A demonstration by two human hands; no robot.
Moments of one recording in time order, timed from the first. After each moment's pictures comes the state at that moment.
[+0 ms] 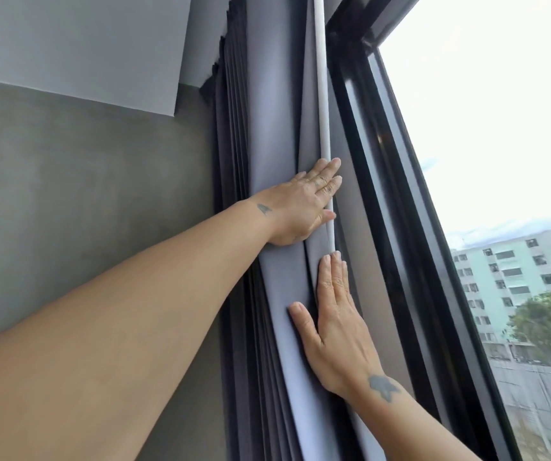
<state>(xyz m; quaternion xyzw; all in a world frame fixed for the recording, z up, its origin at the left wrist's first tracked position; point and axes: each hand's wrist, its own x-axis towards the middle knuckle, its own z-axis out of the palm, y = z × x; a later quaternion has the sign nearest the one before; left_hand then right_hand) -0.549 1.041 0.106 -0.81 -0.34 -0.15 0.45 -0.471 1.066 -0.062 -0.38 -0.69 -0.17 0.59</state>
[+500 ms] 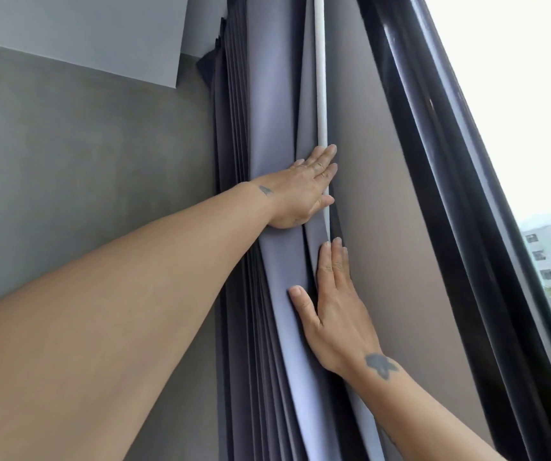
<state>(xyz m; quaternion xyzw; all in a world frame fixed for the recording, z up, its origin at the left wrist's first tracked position) -0.578 1.106 0.104 -0.81 -0.35 -0.15 0.44 -0.500 1.126 -0.064 -0.39 -0.69 -0.16 0.59</state>
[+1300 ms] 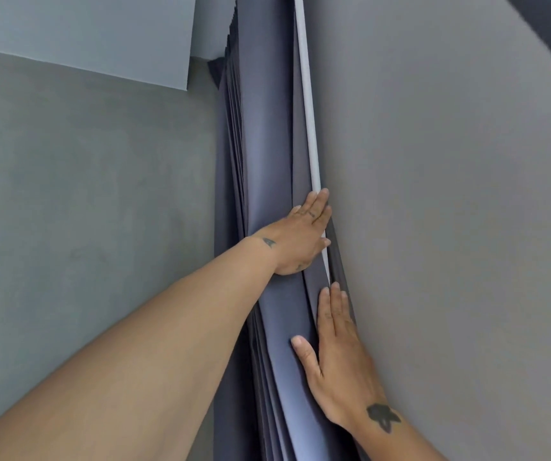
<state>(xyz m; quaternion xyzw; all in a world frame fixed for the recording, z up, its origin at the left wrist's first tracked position) -0.638 1.258 0.104 -0.80 -0.40 -0.11 0.43 -0.566 1.284 -0.068 -0.43 -0.70 -0.16 0.55</state>
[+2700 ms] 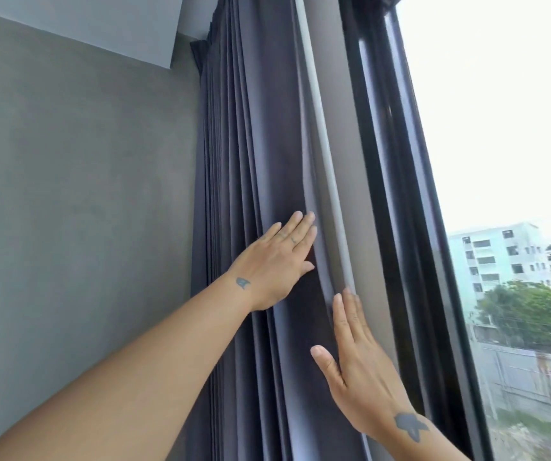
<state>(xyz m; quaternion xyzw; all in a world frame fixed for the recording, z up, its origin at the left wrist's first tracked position) -0.582 1.080 -0.016 -0.78 -0.36 -0.18 0.47 -0.441 1.063 -0.153 -0.50 -0.72 -0.18 0.45</state>
